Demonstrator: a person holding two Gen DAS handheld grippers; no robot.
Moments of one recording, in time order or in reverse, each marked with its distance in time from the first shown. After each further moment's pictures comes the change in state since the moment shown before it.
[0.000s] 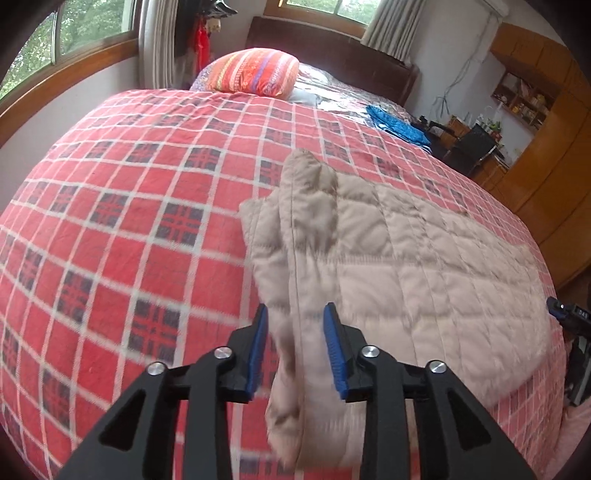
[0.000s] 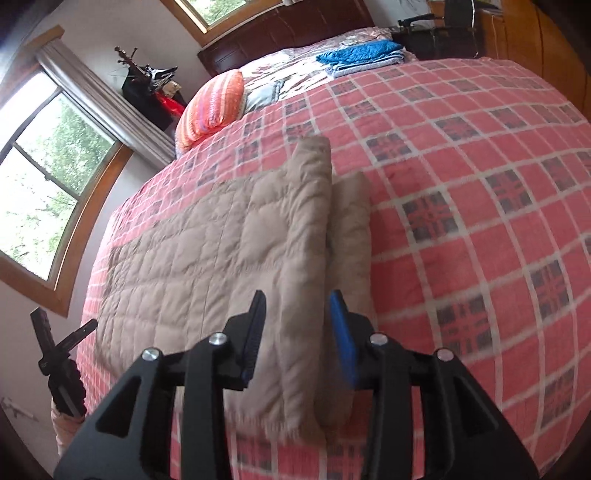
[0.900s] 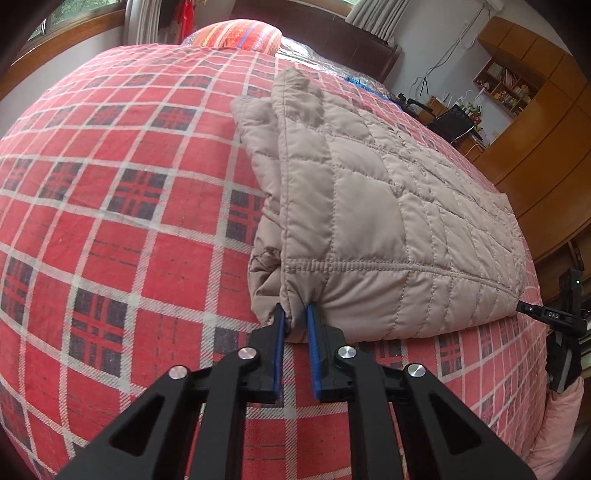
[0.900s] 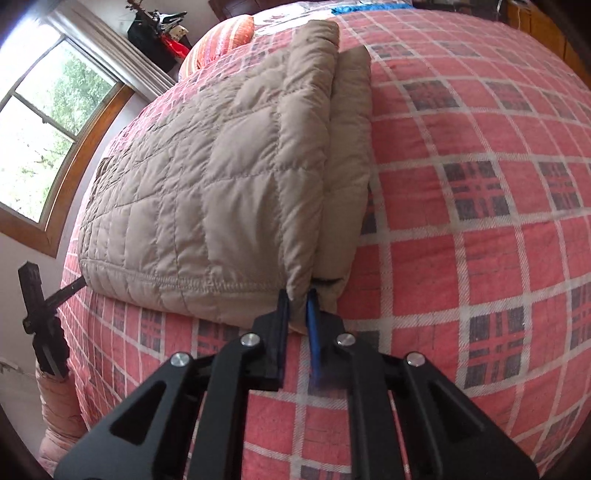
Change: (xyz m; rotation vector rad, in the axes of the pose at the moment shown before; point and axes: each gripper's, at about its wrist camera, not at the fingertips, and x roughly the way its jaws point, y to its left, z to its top) left arm 0.000 0.006 -0.069 -0.003 0.090 -0.106; right arm 0.013 0.005 -0.076 -0.095 0.175 -0.043
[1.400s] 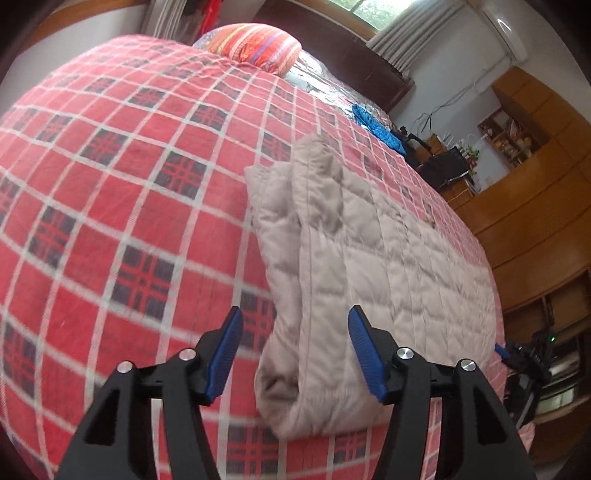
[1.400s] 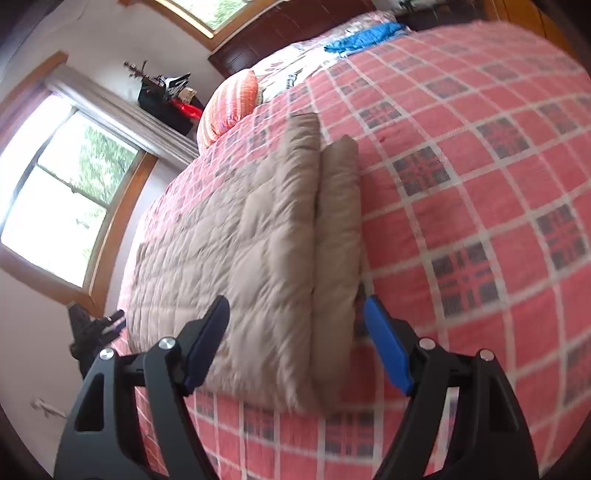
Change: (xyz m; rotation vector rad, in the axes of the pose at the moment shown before) left arm 0.012 0.044 0.084 -0.210 -0.034 -0.159; right arm -0.019 -0.045 0.056 0.178 -0.160 0.212
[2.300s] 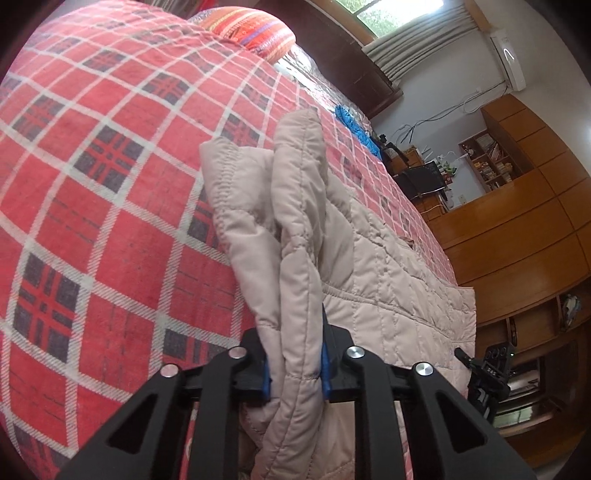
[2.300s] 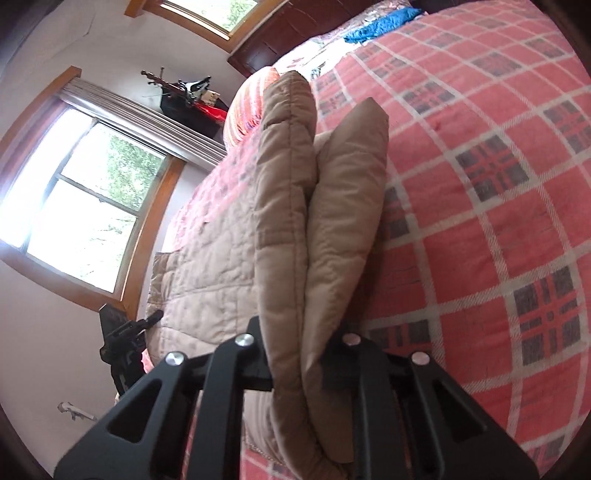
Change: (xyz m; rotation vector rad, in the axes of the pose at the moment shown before) left arm 0.045 -0.036 0.005 -0.025 -0.010 -0.112; right arm 0.034 0.009 0.017 0.006 0.005 0.151
